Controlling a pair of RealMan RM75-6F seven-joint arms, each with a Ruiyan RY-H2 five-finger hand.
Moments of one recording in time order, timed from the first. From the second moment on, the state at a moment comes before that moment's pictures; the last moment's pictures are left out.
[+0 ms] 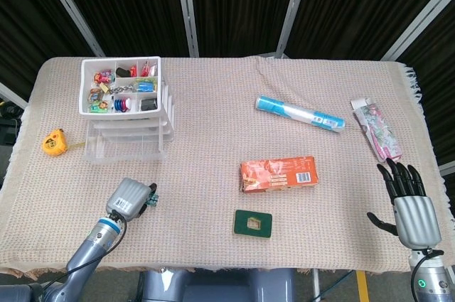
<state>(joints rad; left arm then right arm) -0.55 -1.44 0.02 -1.78 1.13 1.10 0.80 0.08 -1.21 0.07 -1.56 -1.59 1.57 -0.09</state>
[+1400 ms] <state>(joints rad) -0.72 -1.10 -0.22 -1.92 0.84 1.08 0.74 0.08 -1.21 0.07 -1.56 -1.59 1.56 -0.09</state>
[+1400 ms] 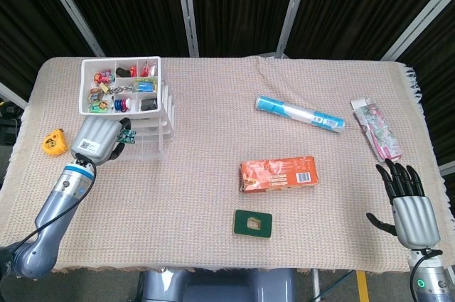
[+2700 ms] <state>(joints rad) -0.74 -1.12 -0.15 -1.89 0.89 1.15 0.71 0.08 -1.21 0.07 -1.57 -1.58 1.56 -0.09</state>
